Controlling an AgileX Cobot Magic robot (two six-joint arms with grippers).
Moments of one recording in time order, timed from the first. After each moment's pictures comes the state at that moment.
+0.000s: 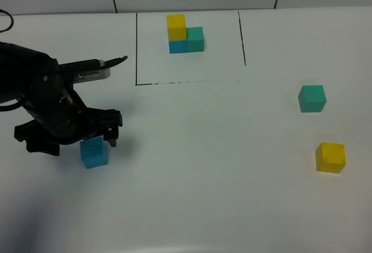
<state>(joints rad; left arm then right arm) -0.37 1.74 -0.95 0.03 0.64 -0.46 0.03 -0.01 -0.50 0.09 1.08 -0.07</state>
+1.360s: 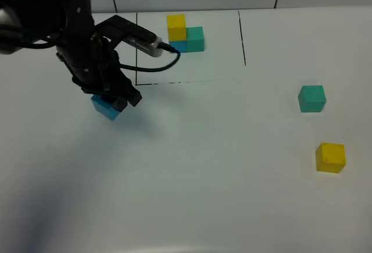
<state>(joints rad) -0.41 1.94 -1.45 -0.01 0.95 0.33 0.03 -0.01 -0.50 0.09 1.08 -0.07</state>
